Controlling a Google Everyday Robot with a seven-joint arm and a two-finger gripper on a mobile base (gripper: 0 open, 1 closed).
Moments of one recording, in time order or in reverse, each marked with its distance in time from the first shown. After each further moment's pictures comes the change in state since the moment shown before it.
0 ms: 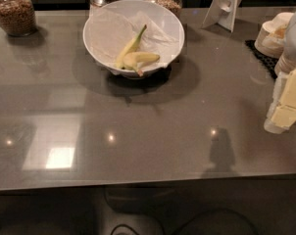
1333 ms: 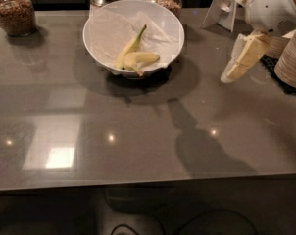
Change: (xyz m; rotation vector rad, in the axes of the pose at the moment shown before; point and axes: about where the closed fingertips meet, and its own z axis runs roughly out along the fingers) arm -0.088 -0.096 0.010 0.241 -0.406 -0.303
